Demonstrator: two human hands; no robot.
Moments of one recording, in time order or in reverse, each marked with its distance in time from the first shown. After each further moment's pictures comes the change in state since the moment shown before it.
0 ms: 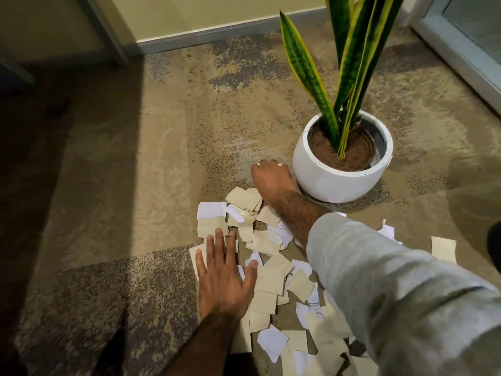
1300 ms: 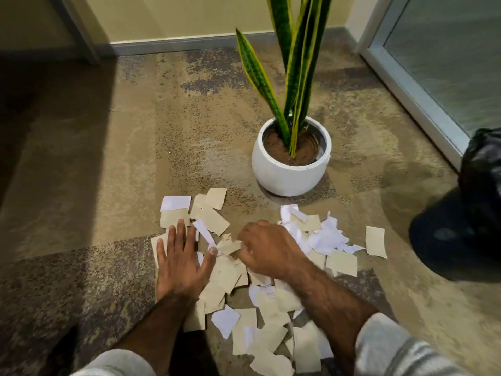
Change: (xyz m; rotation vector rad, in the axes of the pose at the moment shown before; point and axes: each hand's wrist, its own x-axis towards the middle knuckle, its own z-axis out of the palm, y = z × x) left_hand 0.000 0.000 0.002 -0.017 -0.013 0.003; right_hand -0.196 0.024 -0.020 0.397 -0.011 -0.185
